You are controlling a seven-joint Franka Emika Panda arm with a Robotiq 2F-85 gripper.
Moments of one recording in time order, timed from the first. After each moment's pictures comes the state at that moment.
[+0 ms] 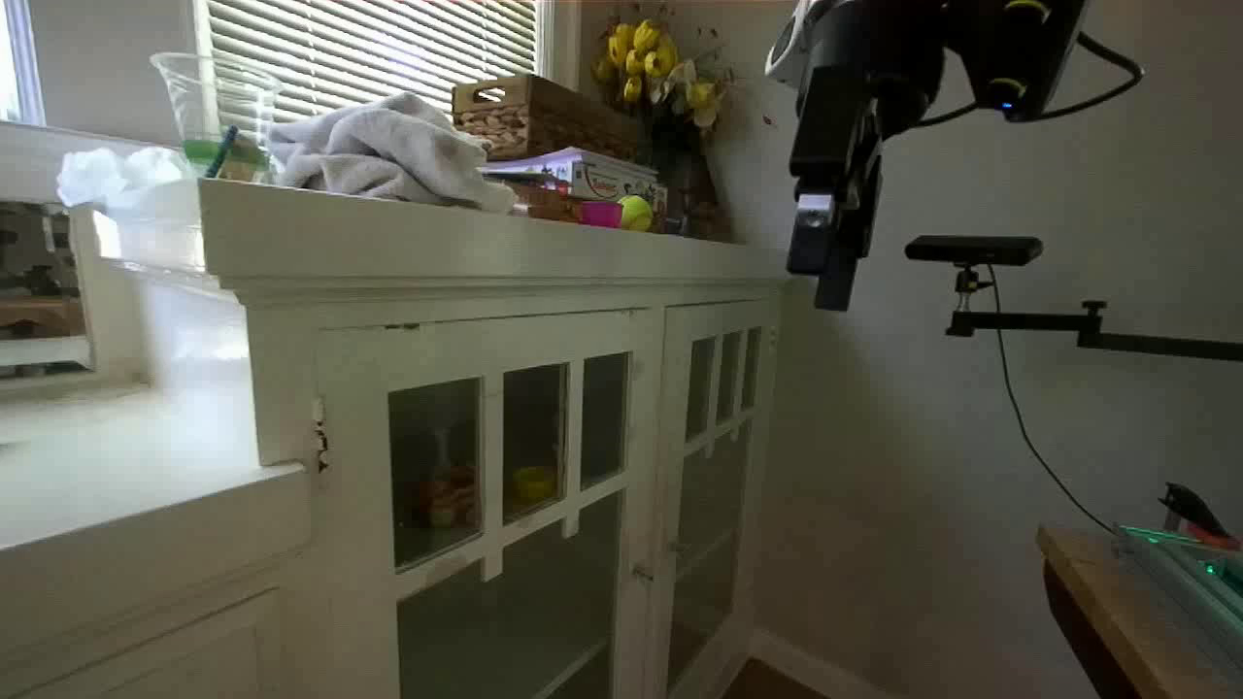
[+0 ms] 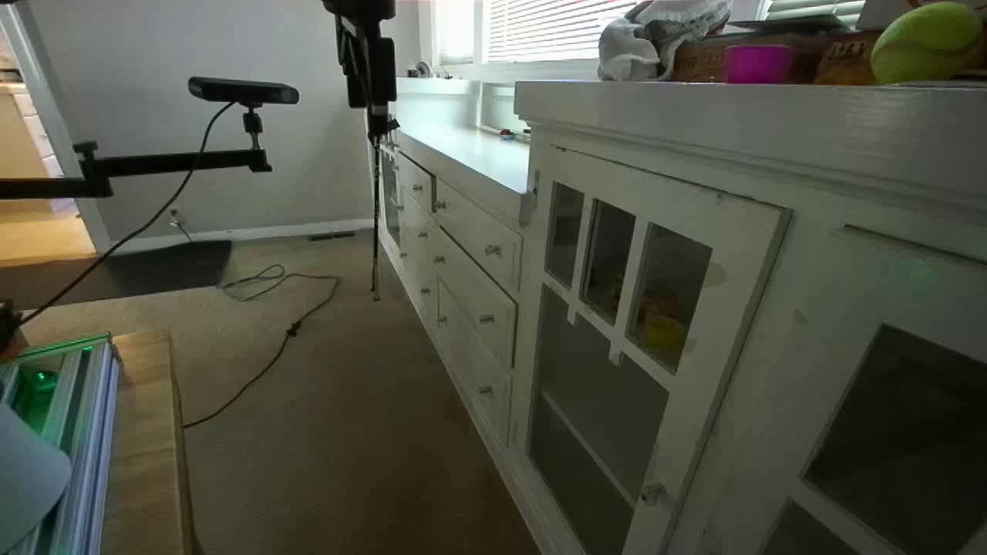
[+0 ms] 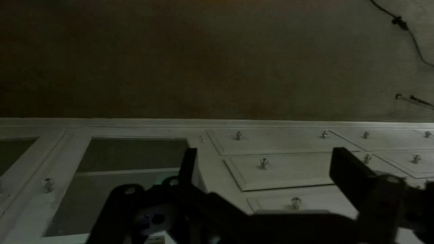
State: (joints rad) arm 0.16 -0.43 0.10 -2.60 0.32 2.29 0.19
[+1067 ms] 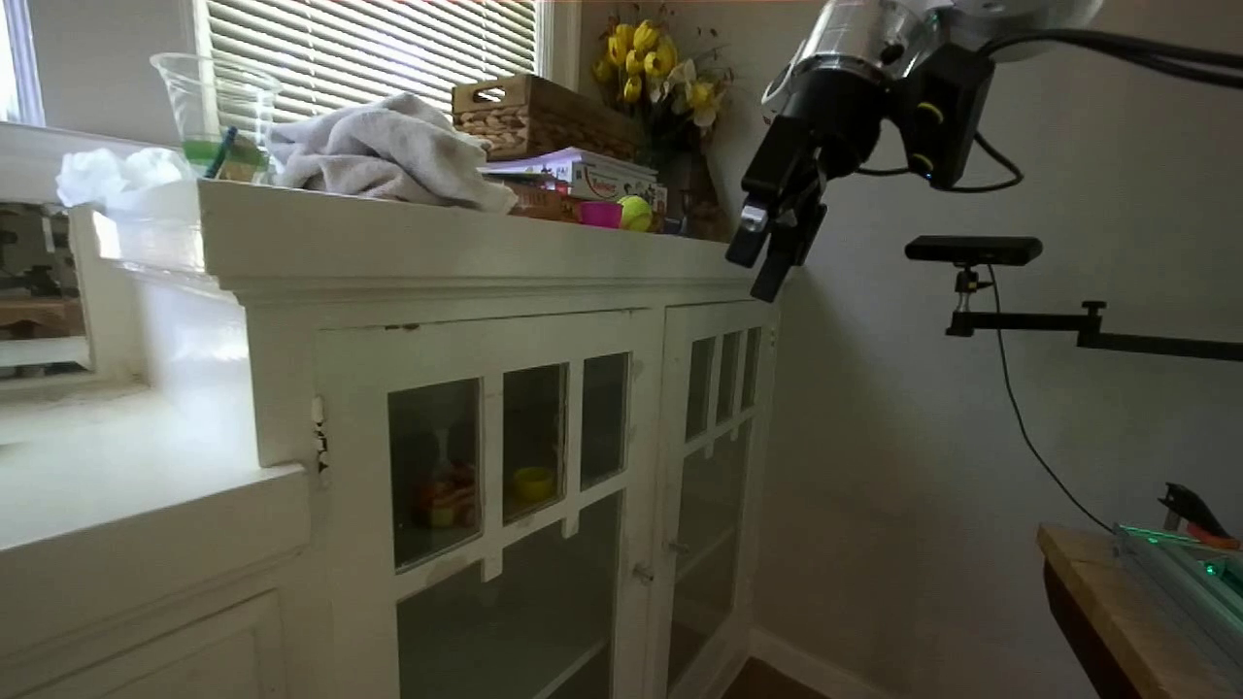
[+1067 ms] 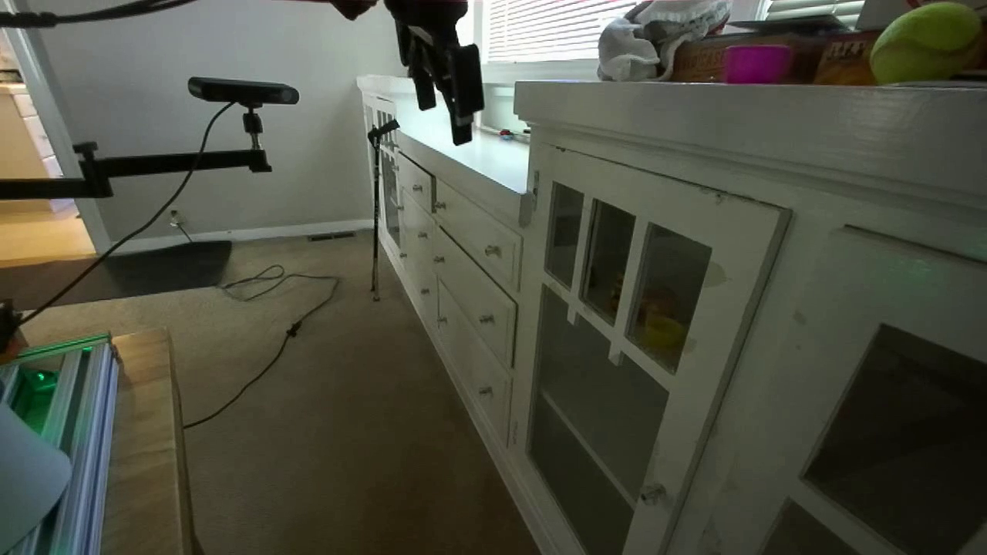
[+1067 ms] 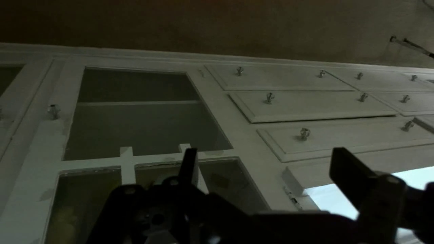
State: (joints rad) arm 0.16 -0.42 -0.11 -2.66 0.39 2.55 -0.14
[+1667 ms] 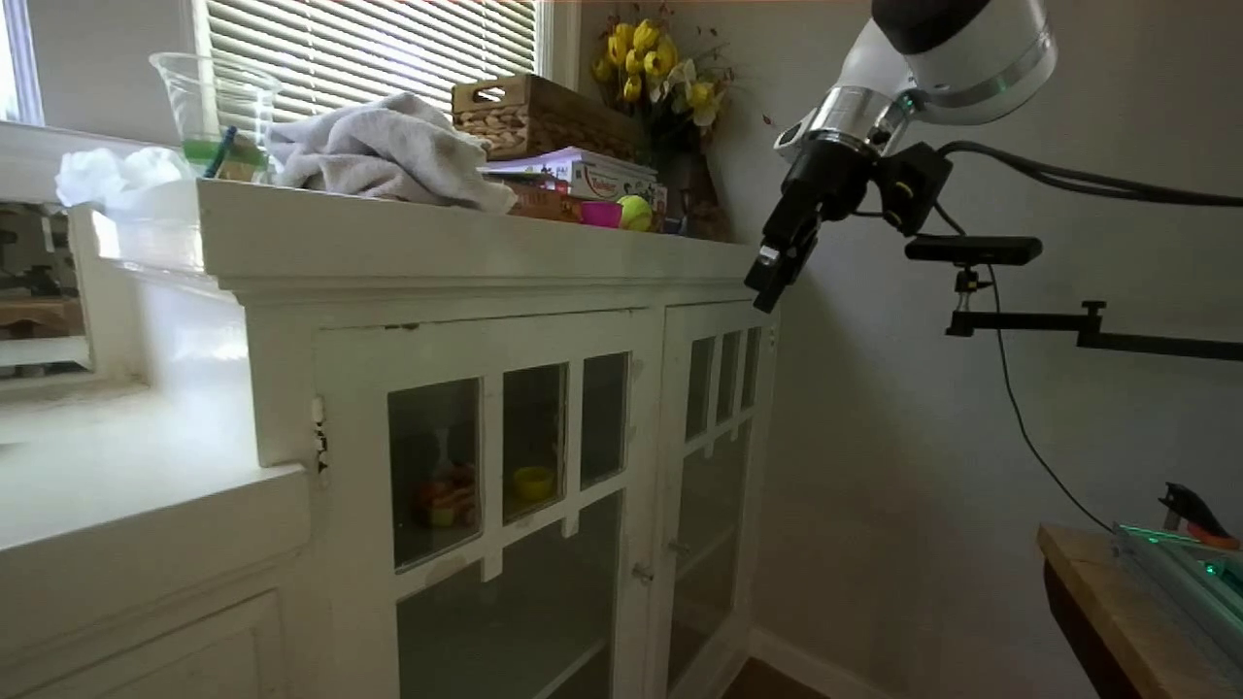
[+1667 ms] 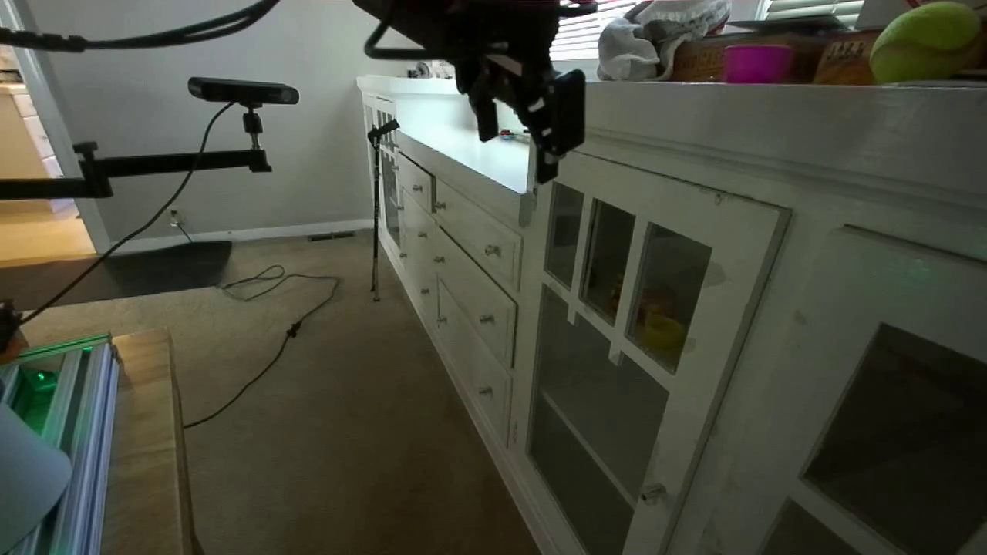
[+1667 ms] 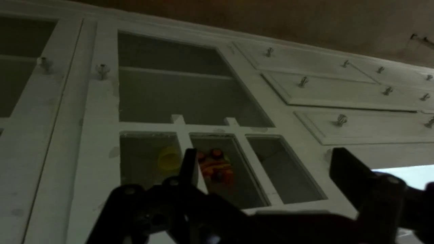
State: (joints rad) arm 0.14 -0.35 -0.38 -2.63 0.43 2.59 -0.56
